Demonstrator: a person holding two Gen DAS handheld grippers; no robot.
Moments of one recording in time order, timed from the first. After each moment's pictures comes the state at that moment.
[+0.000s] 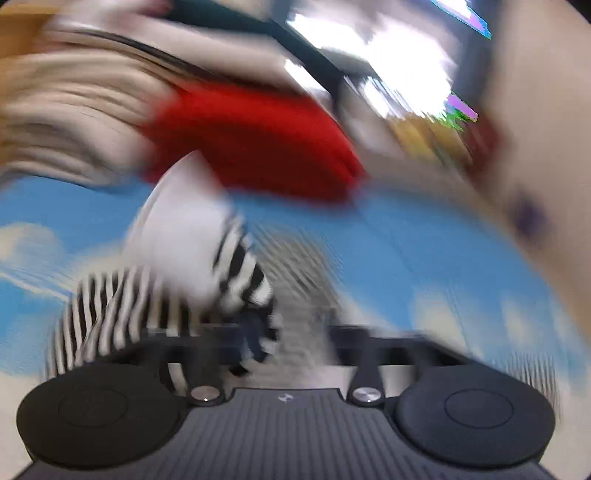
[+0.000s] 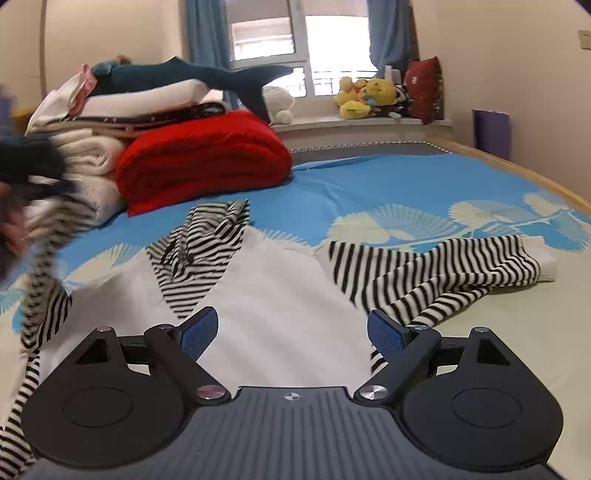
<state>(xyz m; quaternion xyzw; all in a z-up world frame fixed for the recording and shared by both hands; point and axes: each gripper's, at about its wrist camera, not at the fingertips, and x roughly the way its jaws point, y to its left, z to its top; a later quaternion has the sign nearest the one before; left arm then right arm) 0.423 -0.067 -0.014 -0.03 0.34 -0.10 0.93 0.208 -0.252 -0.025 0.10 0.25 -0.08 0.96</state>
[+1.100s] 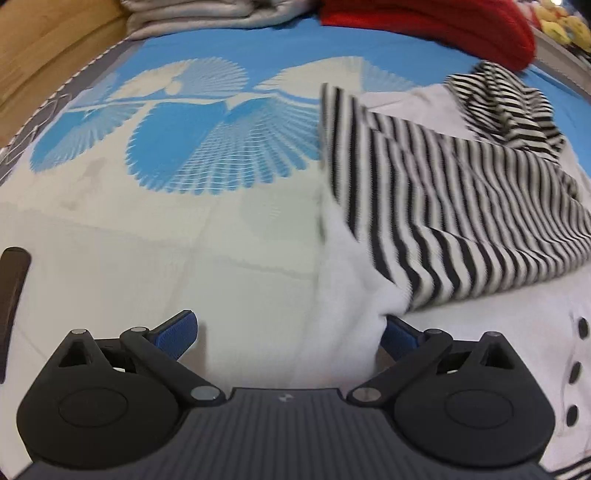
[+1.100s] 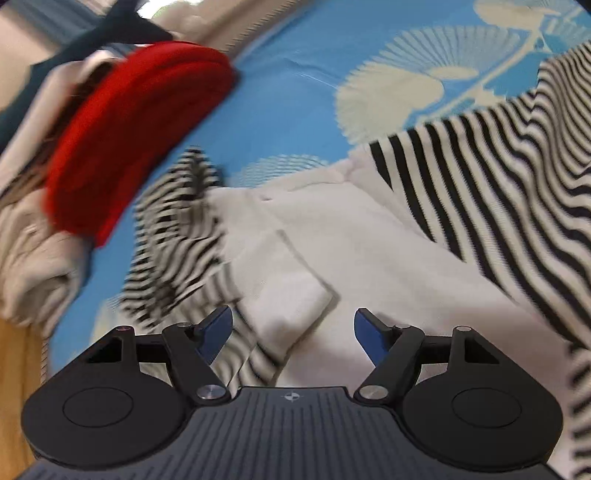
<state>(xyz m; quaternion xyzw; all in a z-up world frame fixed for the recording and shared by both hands) 0.384 0.150 -0.112 -0.01 0.52 0.10 0.85 0.454 -0.289 -0.123 0.38 0.41 -0.09 0.82</state>
